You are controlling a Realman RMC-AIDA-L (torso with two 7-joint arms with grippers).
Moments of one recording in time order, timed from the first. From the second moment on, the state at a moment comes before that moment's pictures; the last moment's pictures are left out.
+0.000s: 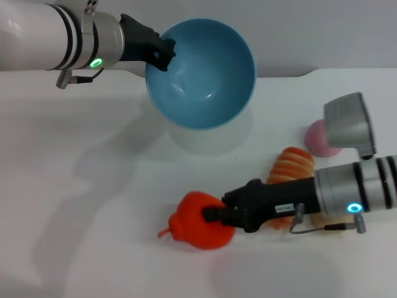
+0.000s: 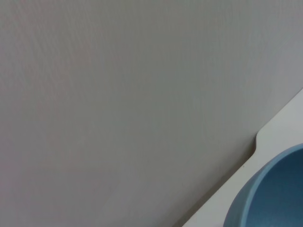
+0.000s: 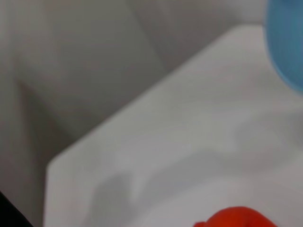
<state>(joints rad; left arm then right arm) -0.57 -2.06 1.56 1.38 2.55 0.87 -2.58 0.63 2.07 -1.32 -0.47 -1.67 -1.33 1.62</state>
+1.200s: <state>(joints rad) -0.64 -2.07 1.72 1.37 2.56 1.00 -2.59 0.47 2.07 -0.85 -0.73 -1.63 -1.61 1.59</state>
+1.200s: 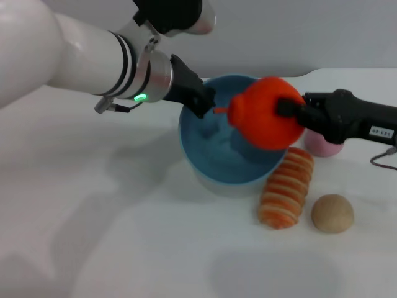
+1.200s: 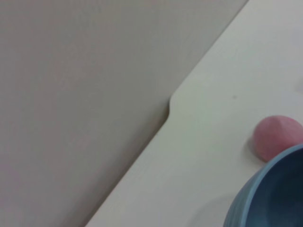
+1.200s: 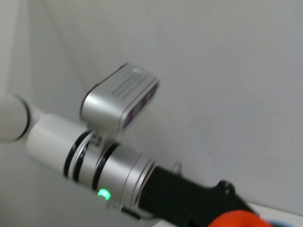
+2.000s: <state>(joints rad) -0.62 -2.06 1.73 1.35 2.55 0.94 -2.59 0.42 2.07 -0.68 -0.82 -1.60 -1.49 1.50</state>
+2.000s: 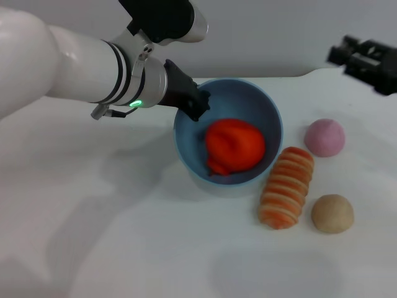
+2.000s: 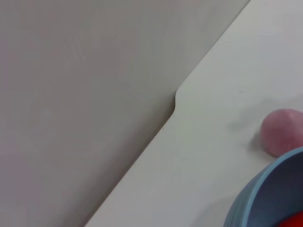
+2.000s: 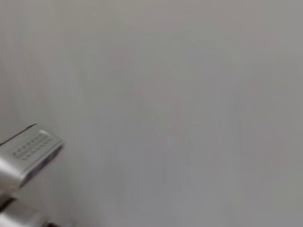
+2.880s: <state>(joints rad) -0.50 -2.07 2.02 1.67 2.87 0.72 -2.53 0.29 2.08 -0.54 -0.33 -1.29 -1.40 0.75</state>
